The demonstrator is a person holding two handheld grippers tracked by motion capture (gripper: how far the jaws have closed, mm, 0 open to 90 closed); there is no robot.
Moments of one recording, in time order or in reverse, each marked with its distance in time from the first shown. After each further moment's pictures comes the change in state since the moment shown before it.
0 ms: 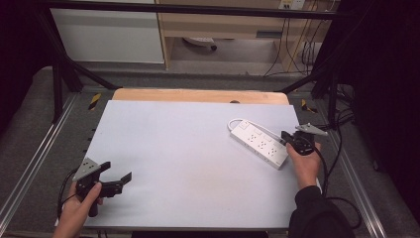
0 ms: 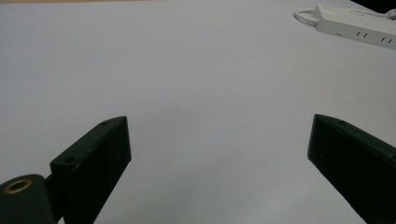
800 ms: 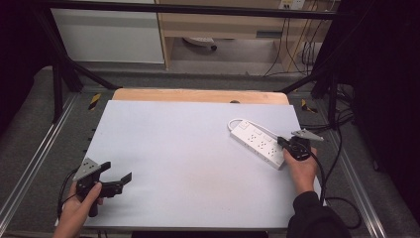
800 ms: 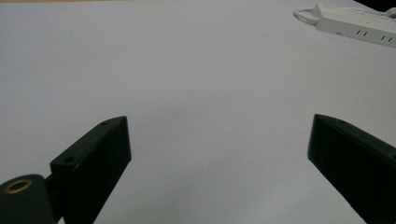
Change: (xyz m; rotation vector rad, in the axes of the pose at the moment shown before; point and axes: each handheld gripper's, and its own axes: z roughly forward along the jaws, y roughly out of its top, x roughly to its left) left arm 0.000 0.000 0.000 0.002 0.000 0.002; right arm 0.010 -0.017 0.002 0.022 0.026 -0.005
